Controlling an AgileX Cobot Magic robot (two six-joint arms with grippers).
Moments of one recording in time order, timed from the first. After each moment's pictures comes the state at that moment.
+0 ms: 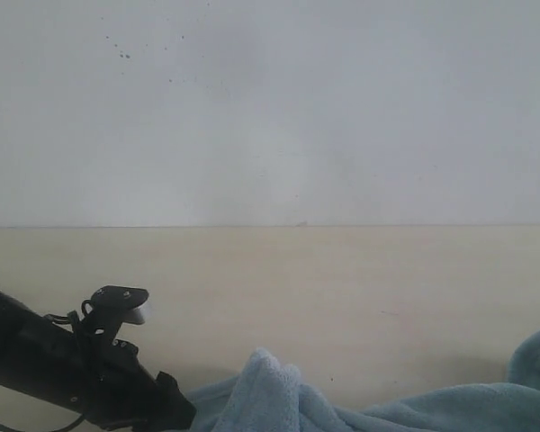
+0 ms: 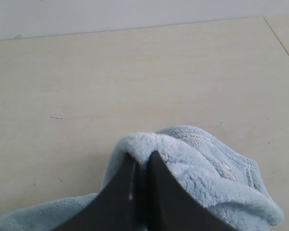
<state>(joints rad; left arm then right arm) -0.32 1.89 -0.80 -1.41 0.40 1.44 -0.06 0.90 -0.64 0.08 0.40 -0.02</state>
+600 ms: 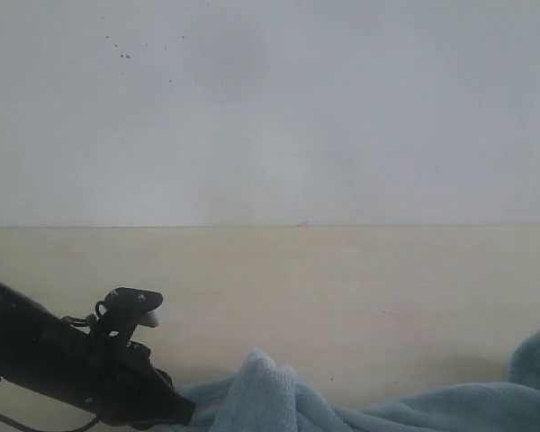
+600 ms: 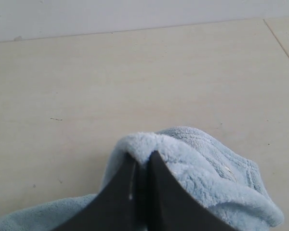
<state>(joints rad) -0.36 1.95 -0.82 -1.39 0.35 1.41 -0.06 0.90 -0.64 0.08 0.40 -0.02</state>
